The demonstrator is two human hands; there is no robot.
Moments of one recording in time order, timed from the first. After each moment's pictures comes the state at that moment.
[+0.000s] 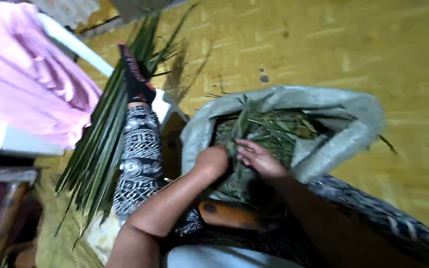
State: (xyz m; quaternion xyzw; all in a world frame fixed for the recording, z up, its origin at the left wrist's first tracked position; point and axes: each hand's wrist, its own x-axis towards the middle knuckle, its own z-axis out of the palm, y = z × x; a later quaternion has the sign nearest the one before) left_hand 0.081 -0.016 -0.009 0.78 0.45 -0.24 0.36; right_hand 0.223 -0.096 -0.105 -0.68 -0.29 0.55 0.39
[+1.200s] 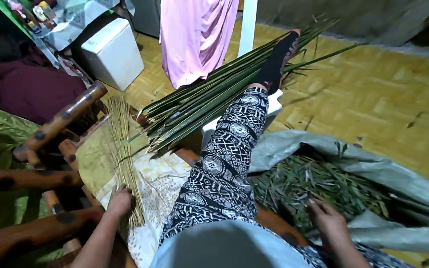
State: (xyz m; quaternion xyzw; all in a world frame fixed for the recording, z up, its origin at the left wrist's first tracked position) left_hand -0.448 -0.276 -0.025 0.57 0.72 -0.28 0.29; right_hand 0.160 -0.191 -0.117 -0.79 -0.40 0.40 0.24
